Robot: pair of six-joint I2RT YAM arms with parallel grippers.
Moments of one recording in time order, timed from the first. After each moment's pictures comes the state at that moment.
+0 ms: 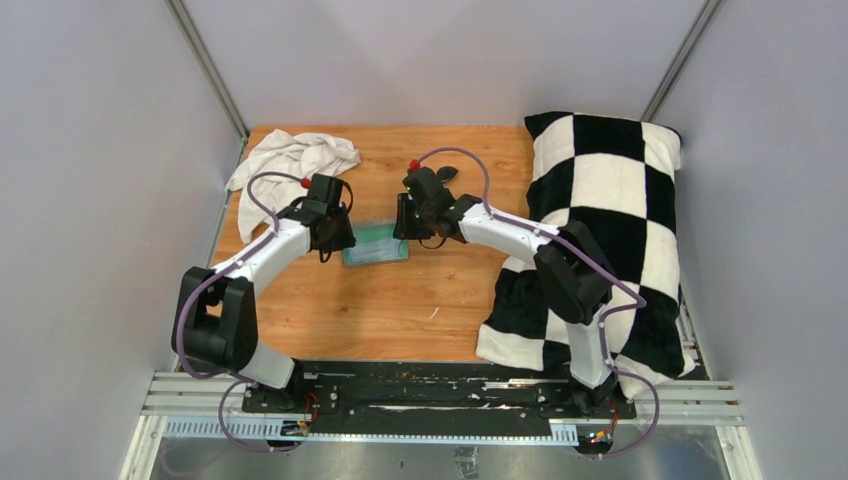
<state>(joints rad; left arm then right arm) -0.26 1.51 0.98 -0.47 -0.11 -0.49 0.79 2.01 1.54 -0.29 -0.04 0.61</state>
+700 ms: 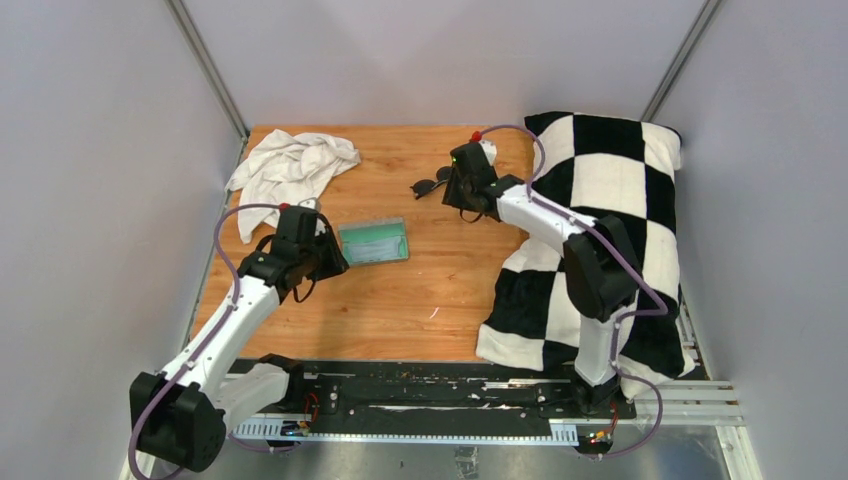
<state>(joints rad) -0.28 1.02 0.75 -0.58 0.00 -0.53 0.59 1.85 1.40 -0.30 0.19 0.63</state>
